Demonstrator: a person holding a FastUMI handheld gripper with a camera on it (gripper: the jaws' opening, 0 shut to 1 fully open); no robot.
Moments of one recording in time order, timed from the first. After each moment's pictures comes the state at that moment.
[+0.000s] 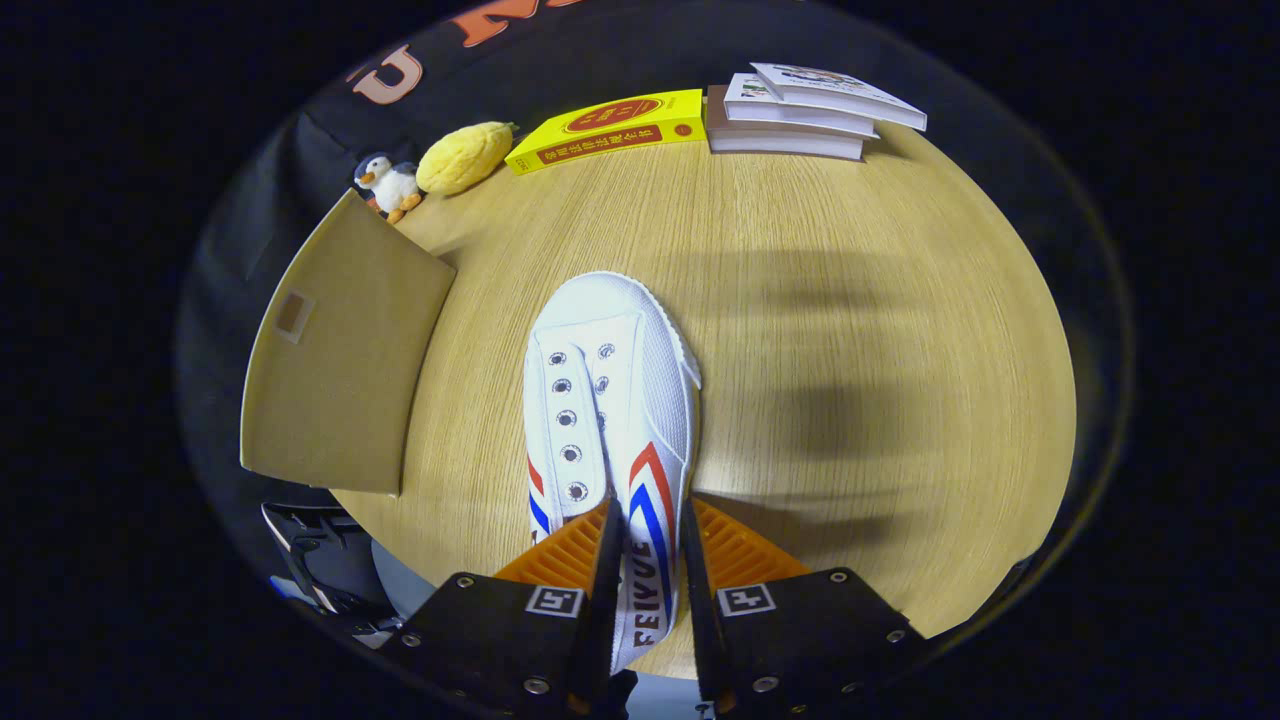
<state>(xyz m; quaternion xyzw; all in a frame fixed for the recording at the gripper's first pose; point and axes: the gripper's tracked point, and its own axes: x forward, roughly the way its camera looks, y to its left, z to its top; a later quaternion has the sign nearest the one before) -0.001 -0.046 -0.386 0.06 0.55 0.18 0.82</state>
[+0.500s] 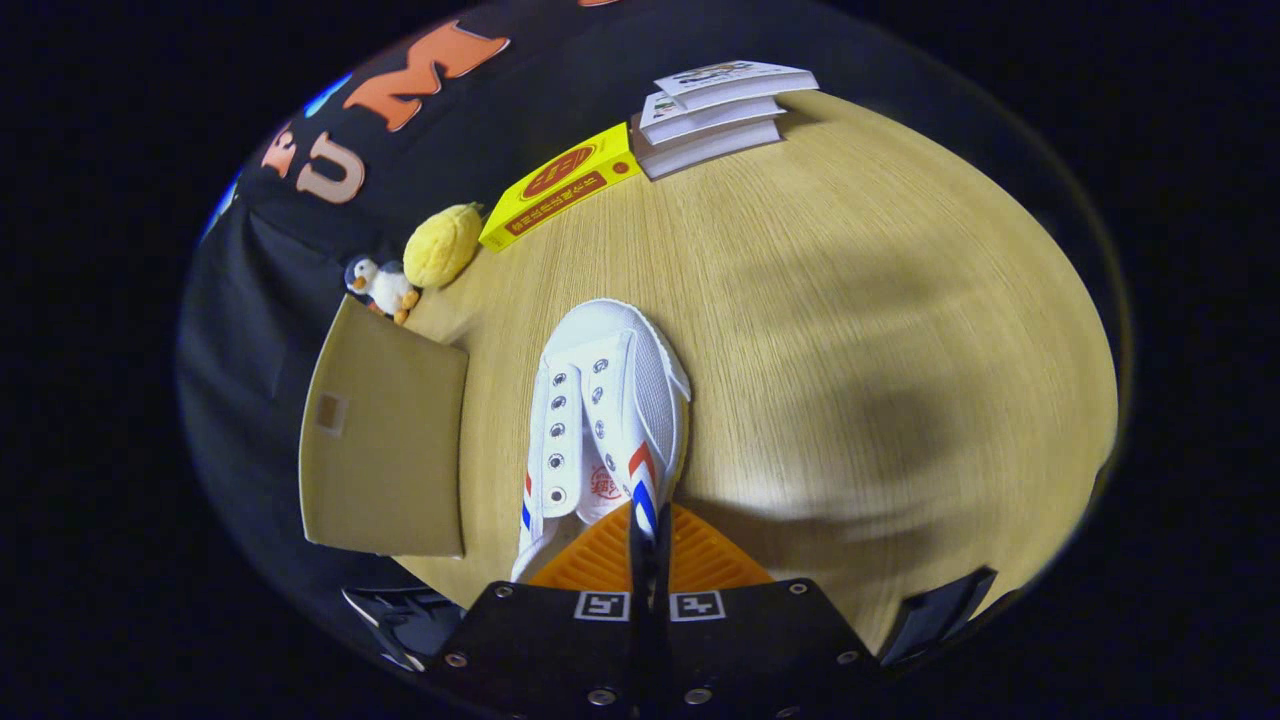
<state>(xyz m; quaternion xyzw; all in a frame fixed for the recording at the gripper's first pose) 0.002 -0.030 -0.376 0.25 0.51 0.14 0.81</state>
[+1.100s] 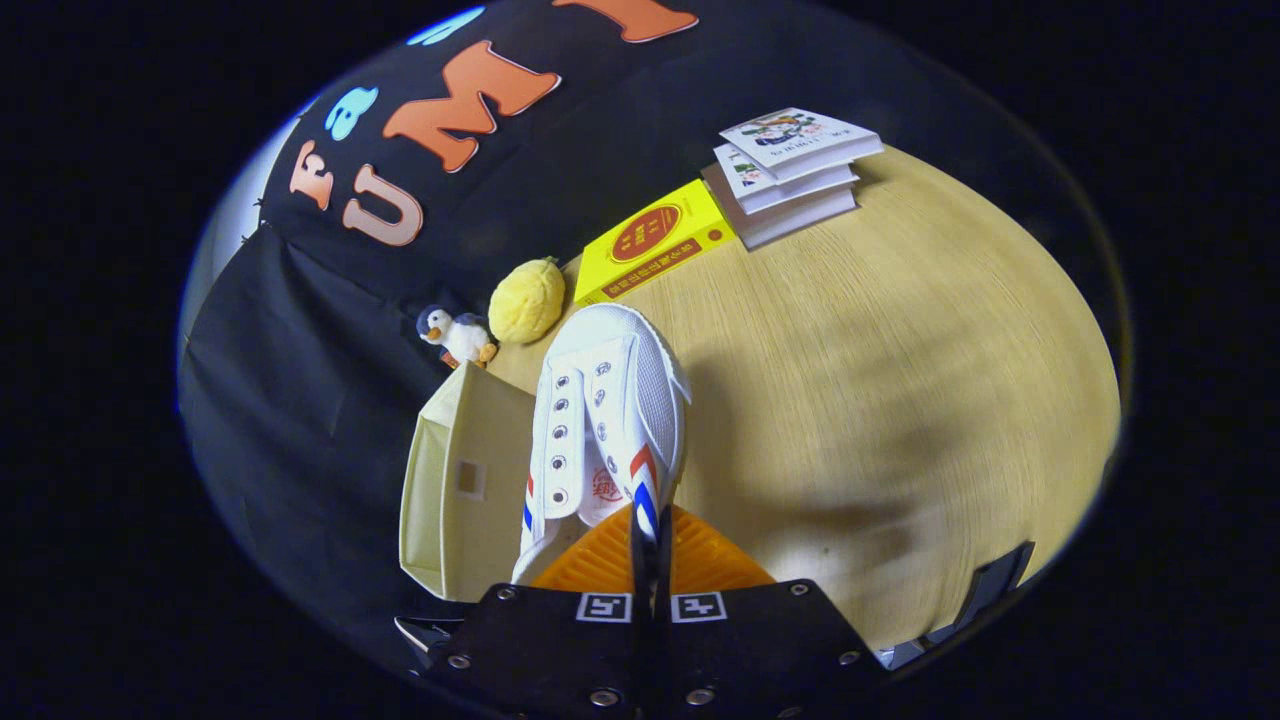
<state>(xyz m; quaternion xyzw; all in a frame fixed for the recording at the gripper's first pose) 0.023 0.034 -0.256 0.27 0.44 0.18 0.84</state>
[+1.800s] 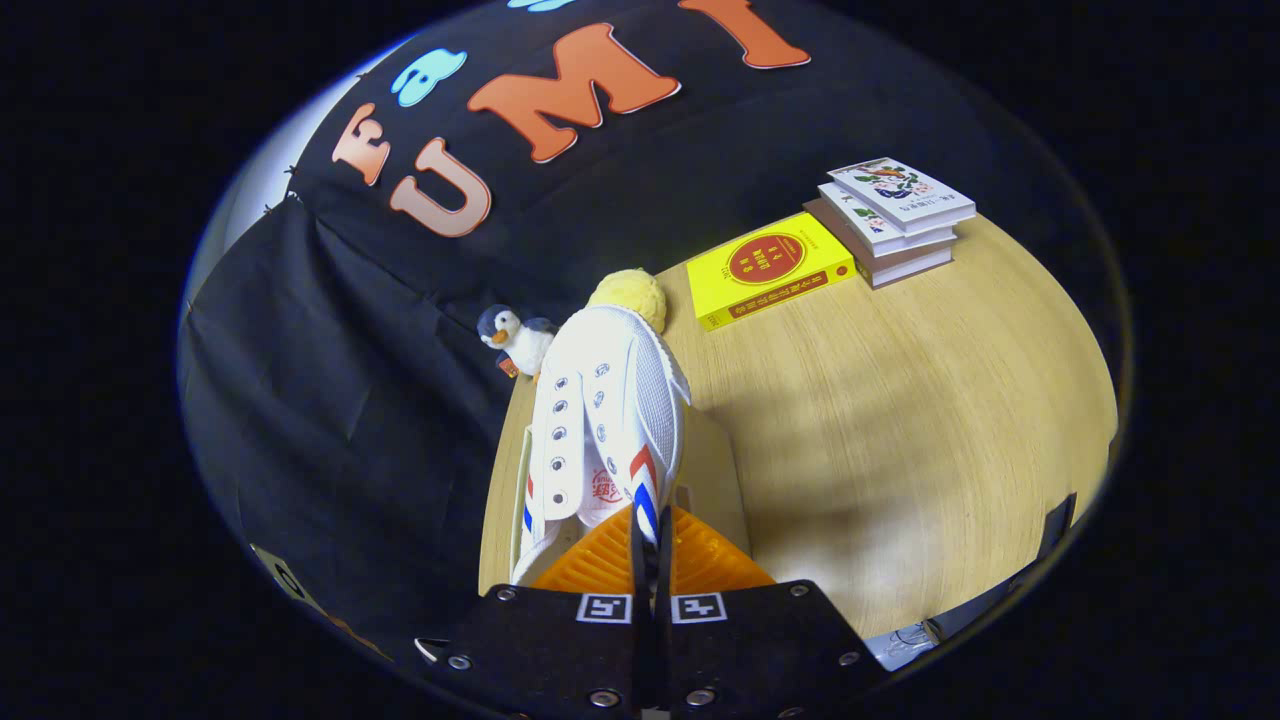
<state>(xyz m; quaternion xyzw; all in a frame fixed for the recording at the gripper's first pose) 0.009 0.193 -0.167 0.24 0.43 0.17 0.85</state>
